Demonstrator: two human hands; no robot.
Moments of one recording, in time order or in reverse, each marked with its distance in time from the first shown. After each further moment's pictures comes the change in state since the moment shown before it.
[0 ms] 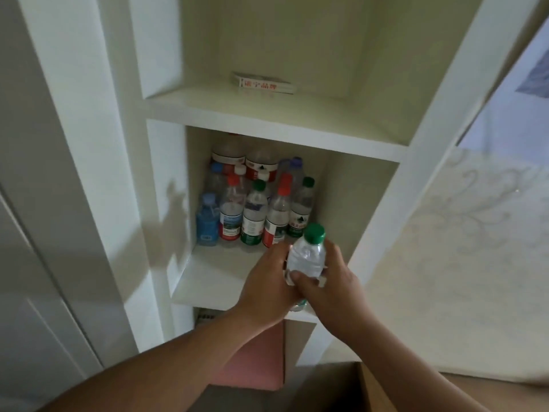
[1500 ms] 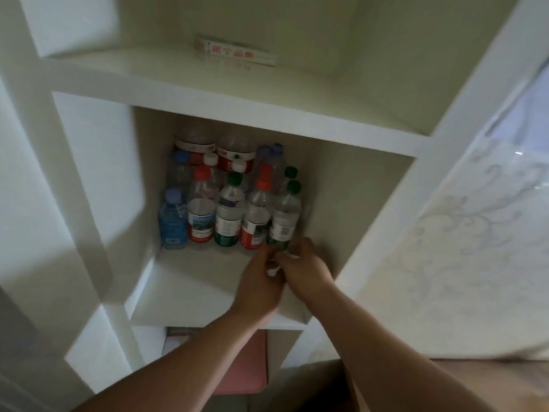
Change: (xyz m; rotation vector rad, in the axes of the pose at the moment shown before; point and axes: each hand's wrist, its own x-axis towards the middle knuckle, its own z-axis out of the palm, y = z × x) left_hand 0.056 -0.057 0.042 -0.425 0.053 -0.292; right_hand 0.096 0.006 0.046 0.221 -0.053 0.278
